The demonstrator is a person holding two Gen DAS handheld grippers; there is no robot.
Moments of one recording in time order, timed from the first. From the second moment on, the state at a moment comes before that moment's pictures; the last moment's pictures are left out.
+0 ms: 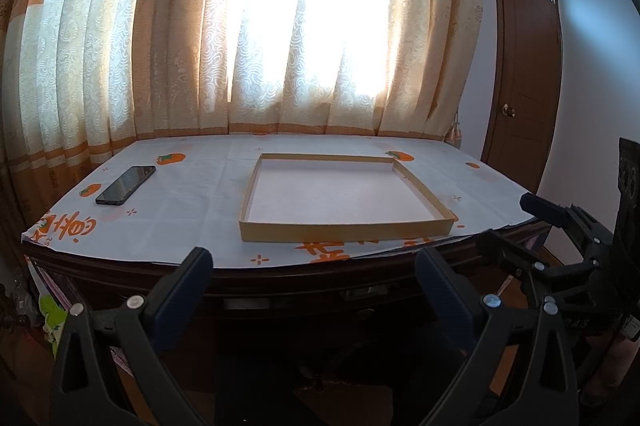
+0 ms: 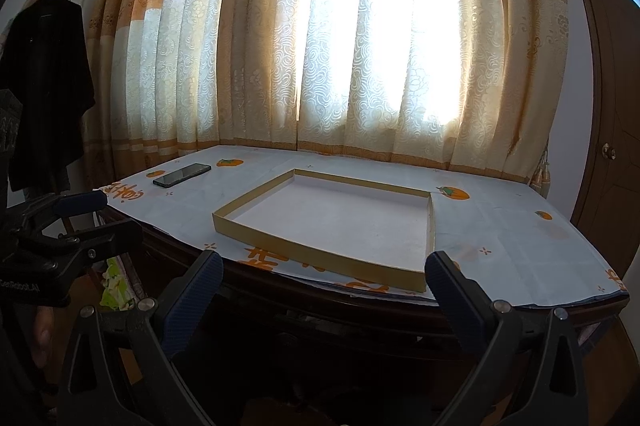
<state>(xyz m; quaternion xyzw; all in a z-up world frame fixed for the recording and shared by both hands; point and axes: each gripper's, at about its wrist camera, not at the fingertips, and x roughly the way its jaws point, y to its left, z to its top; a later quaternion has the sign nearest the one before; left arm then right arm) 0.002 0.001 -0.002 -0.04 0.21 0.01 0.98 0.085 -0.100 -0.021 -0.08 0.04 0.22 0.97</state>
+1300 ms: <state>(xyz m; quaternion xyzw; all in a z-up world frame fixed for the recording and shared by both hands) 0.001 0.002 -0.007 -0.04 0.21 0.01 0.98 0.088 -0.103 -0.024 -0.08 0.03 0.21 0.97</state>
